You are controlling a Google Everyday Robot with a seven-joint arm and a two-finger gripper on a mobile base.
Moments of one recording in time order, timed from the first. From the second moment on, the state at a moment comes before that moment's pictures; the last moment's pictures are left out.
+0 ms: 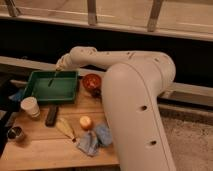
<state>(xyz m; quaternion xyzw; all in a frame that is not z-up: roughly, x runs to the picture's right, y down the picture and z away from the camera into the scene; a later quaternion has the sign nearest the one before) -0.245 -0.134 0.846 -0.28 -0.20 0.72 0.60</state>
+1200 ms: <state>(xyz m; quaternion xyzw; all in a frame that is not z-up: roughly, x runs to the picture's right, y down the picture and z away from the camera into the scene) -0.252 -0.084 0.923 -0.34 -0.17 0.77 0.52</state>
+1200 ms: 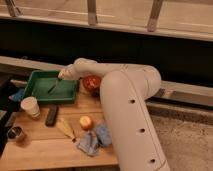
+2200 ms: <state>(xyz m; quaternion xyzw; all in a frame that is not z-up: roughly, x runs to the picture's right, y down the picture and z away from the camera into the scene) -0.276 -0.074 0.924 -0.37 -0.17 0.76 0.51</state>
